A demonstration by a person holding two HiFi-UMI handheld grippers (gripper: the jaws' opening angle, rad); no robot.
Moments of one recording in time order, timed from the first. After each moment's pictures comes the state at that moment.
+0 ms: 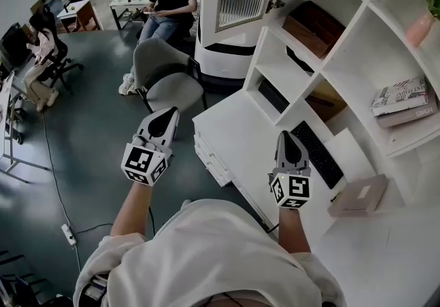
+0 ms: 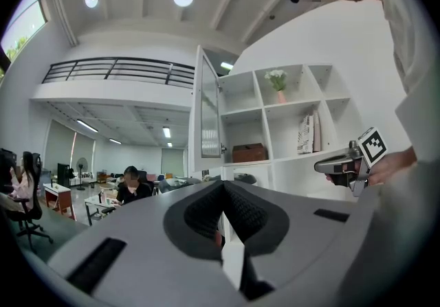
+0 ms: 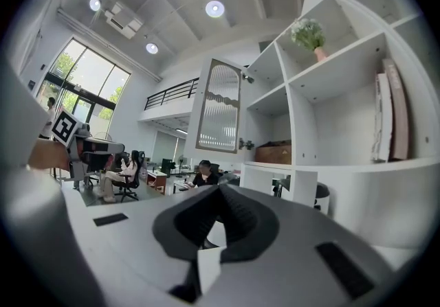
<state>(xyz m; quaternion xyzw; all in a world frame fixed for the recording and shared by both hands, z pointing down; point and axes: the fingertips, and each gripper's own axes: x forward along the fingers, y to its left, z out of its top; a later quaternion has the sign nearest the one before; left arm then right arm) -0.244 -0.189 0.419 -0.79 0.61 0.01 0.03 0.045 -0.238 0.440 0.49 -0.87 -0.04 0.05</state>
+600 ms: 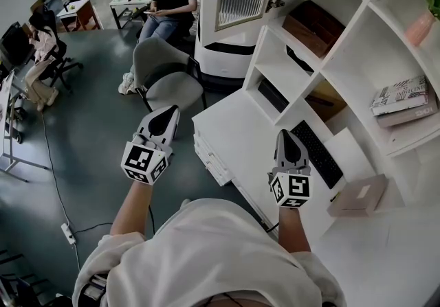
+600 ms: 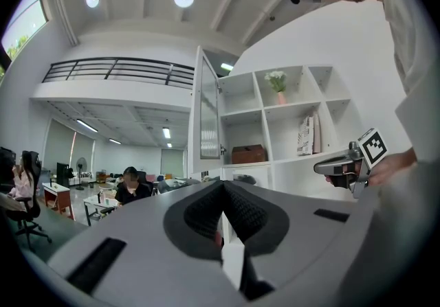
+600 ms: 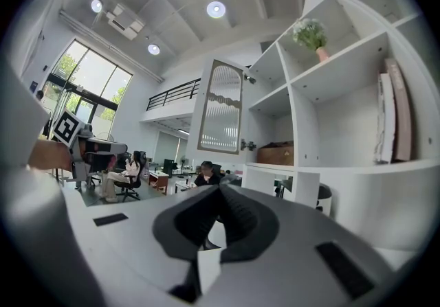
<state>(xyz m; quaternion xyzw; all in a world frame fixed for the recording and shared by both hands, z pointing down) -0.241 -0.191 0.417 -0.80 0.61 0.01 0.03 0.043 -0.237 0.438 0.48 -0.87 -0.05 0.05</state>
